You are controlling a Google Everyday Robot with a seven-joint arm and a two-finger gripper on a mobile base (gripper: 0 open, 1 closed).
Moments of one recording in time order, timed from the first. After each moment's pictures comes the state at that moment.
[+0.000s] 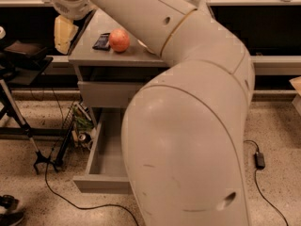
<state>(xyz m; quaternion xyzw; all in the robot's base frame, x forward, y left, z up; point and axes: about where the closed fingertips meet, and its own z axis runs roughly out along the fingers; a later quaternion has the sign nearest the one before) 0.712 0.196 0.964 -0.54 0.80 -0.05 0.27</state>
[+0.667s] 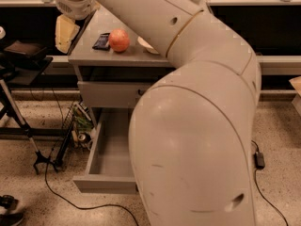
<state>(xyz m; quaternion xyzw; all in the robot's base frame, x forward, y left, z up) 0.714 0.196 0.964 -0.53 0.80 -0.03 0.28</state>
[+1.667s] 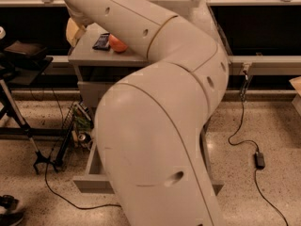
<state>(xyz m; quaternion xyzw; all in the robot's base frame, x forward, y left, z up) 0.780 0.167 0.932 -0.29 0.90 -0.09 0.30</state>
